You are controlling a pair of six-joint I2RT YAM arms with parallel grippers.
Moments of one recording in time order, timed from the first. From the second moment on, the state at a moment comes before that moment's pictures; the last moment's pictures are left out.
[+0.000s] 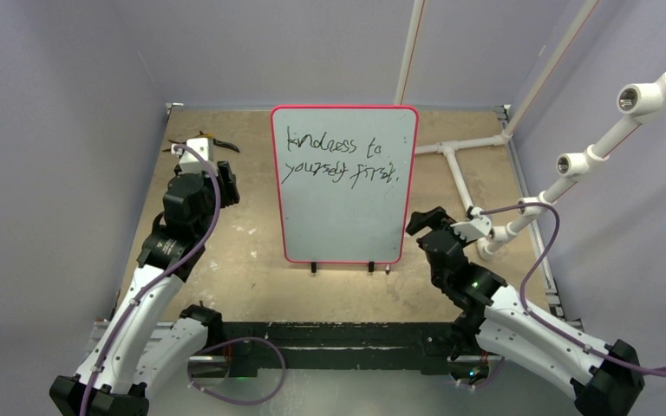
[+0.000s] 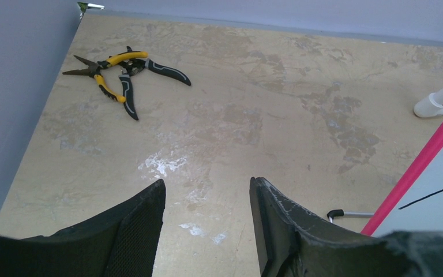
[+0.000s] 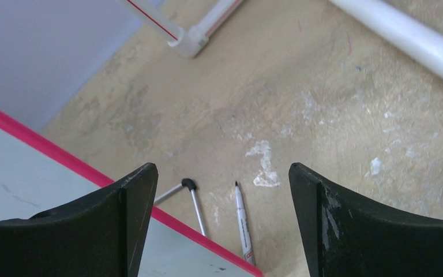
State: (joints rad) left arm -0.29 0.79 0.83 -0.30 -0.32 -0.17; right arm 0.76 0.66 0.39 -0.19 0.88 1.00
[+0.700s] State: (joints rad) left arm -0.29 0.66 0.79 -0.25 -0.38 -0.18; right arm 0.76 0.27 0.41 0.15 0.76 0.29
